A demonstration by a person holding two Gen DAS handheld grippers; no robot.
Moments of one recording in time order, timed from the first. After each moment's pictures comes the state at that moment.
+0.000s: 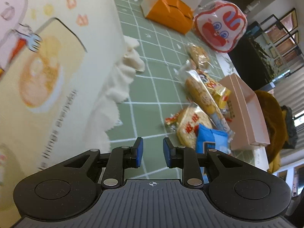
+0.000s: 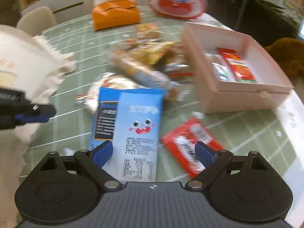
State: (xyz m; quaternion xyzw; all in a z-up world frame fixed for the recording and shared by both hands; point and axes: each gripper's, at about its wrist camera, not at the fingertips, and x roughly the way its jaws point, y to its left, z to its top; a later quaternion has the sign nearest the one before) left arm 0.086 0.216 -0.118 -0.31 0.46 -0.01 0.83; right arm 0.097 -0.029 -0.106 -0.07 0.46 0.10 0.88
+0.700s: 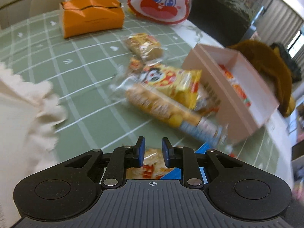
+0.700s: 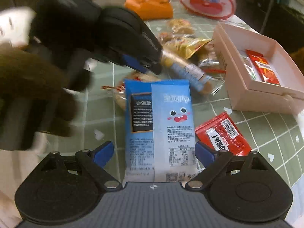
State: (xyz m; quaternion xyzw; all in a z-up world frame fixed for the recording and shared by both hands) left arm 0.170 0.134 -0.108 -0.10 0.47 -0.10 0.87; right arm 0.078 -0.003 -0.113 -0.11 0.47 0.18 0.86
